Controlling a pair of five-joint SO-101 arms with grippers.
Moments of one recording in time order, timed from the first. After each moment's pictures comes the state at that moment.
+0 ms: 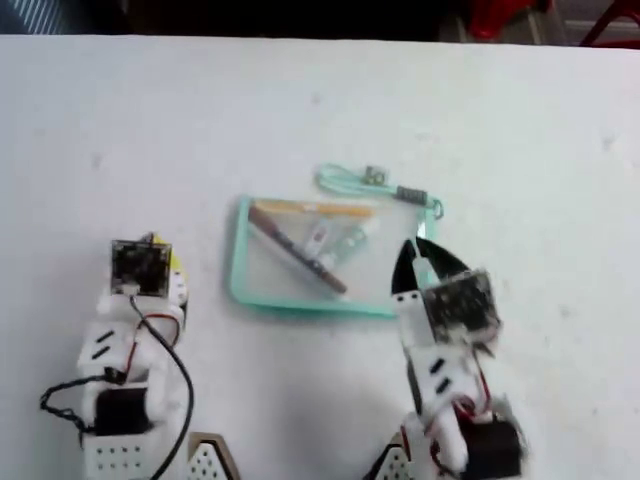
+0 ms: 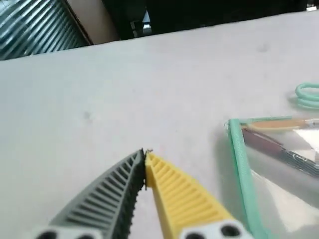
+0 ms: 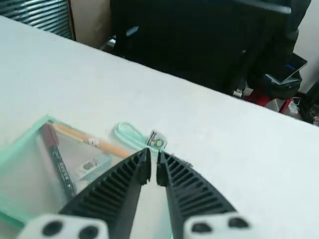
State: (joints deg) left arm -9.5 -104.4 94.9 41.8 -9.1; right arm -12.0 -103.1 73.7 55.5 16.1
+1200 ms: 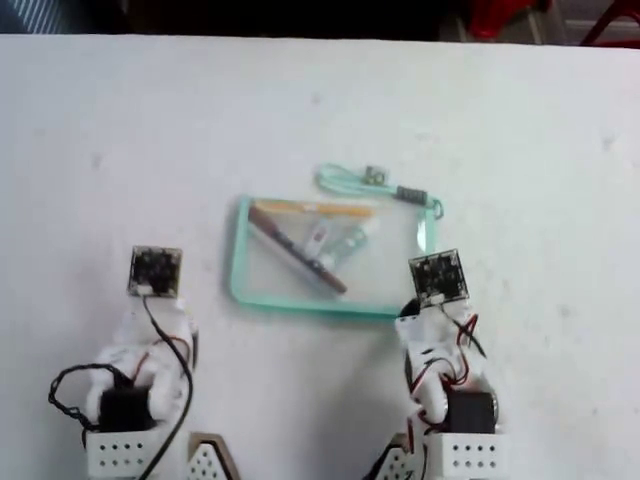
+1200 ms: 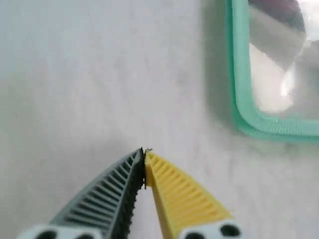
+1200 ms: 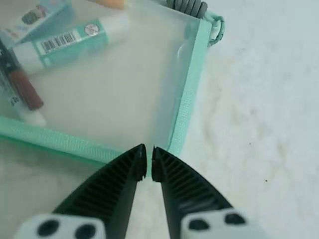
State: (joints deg) left arm -9.0 -104.4 97.1 69.8 -3.8; right arm -3.2 -102.5 96.4 60.7 16.1
